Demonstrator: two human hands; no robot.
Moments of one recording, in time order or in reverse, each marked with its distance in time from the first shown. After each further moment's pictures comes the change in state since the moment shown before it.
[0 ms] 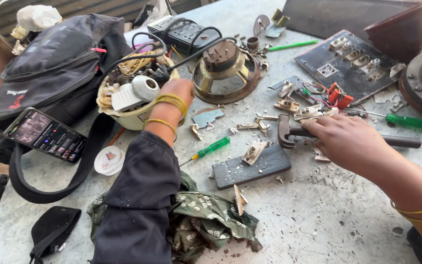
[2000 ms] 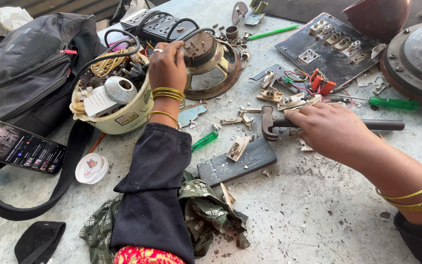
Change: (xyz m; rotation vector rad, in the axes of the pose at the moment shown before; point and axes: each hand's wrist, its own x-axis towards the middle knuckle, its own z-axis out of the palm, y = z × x) left_hand 0.022 0.063 -0.012 -0.344 0.843 0.103; right_hand 0.002 0.001 -0.003 0.003 -0.010 -0.034
